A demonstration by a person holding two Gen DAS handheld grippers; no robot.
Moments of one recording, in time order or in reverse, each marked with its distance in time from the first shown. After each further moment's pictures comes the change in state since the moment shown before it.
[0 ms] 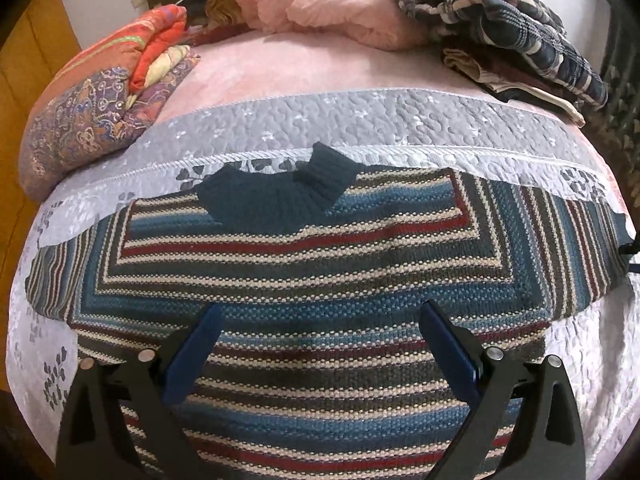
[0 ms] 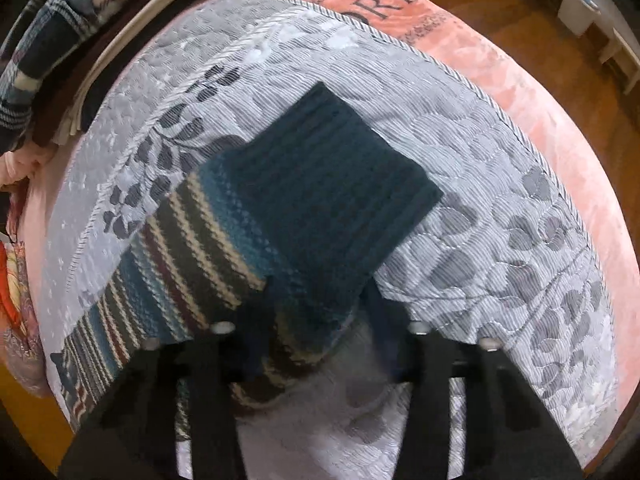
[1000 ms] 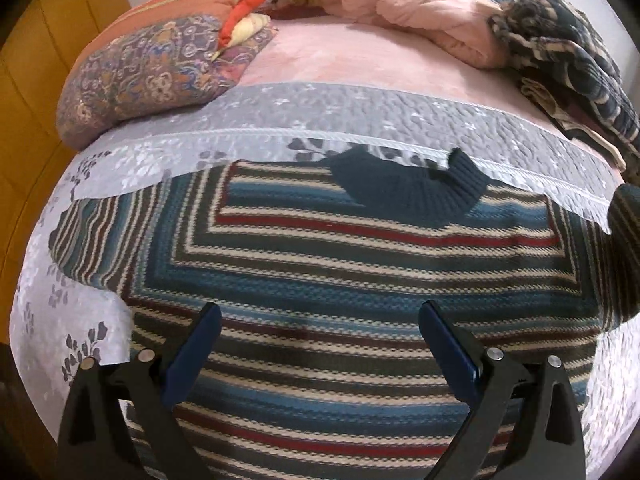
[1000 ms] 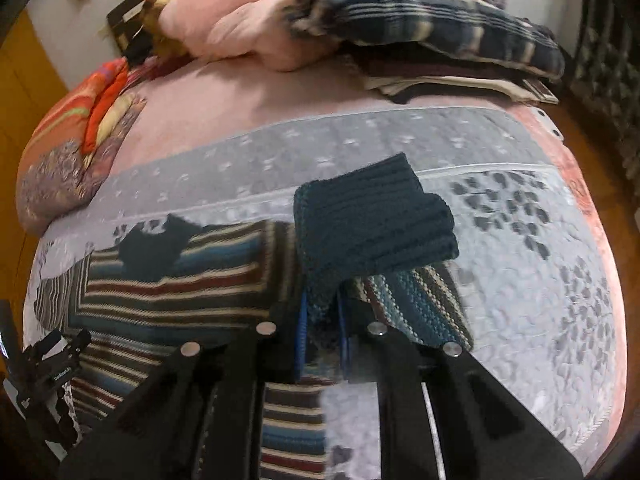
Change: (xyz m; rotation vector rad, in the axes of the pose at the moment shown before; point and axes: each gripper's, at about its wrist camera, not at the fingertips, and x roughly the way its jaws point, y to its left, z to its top) left arm 0.002 0.133 -0.013 -0.161 0.032 0.060; right arm -0.107 0.293 -0.210 -0.611 -0.256 0.111
